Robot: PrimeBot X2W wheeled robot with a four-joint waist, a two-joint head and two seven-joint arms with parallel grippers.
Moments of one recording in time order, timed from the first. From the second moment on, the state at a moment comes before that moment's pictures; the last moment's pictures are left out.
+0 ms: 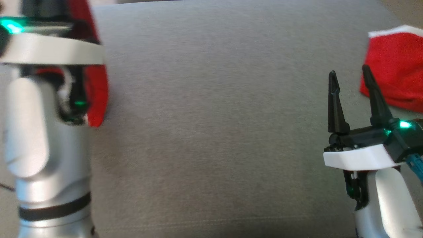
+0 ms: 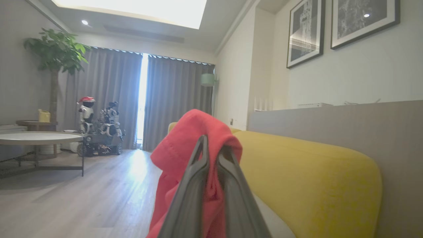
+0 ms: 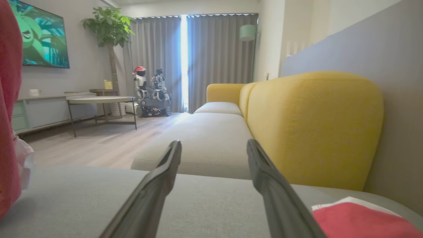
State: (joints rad) left arm -0.67 0.05 0.02 0.06 -0.18 -0.06 -0.13; right arm -0.18 -0.05 0.04 0.00 0.03 0.13 -0.23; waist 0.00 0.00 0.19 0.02
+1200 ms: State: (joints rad) left arm -0.95 0.03 -0.99 0.58 -0.74 0.23 -0.24; right arm -0.24 -0.05 0.06 0.00 0.11 0.13 -0.25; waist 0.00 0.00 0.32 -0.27
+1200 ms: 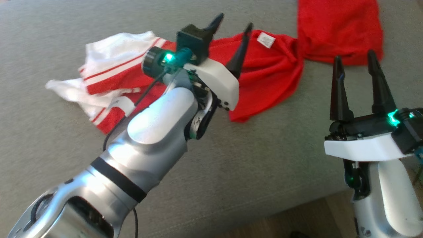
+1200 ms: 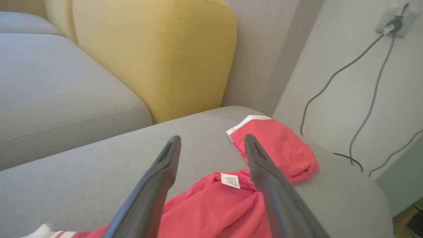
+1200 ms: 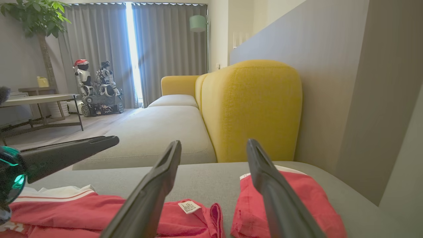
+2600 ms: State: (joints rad) left arm -0.16 0.05 -0.23 0.14 -0.43 0.04 -0.26; right arm -0.21 -0.05 0.04 0.15 -0.05 0.13 -0.15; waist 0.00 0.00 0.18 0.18
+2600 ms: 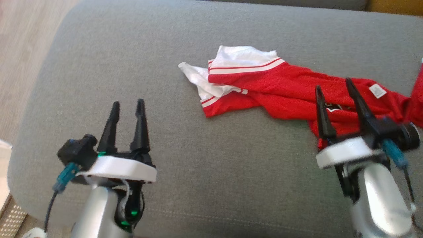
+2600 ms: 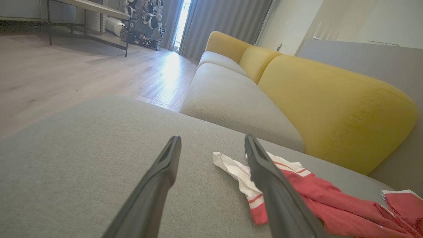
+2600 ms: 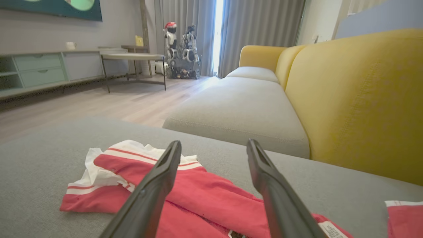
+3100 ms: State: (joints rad) left arm -0.24 0.04 -0.32 0.14 -0.49 0.05 -0.26; right arm -0.63 -0.20 0.16 0.55 0.14 0.13 0.08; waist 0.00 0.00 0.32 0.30
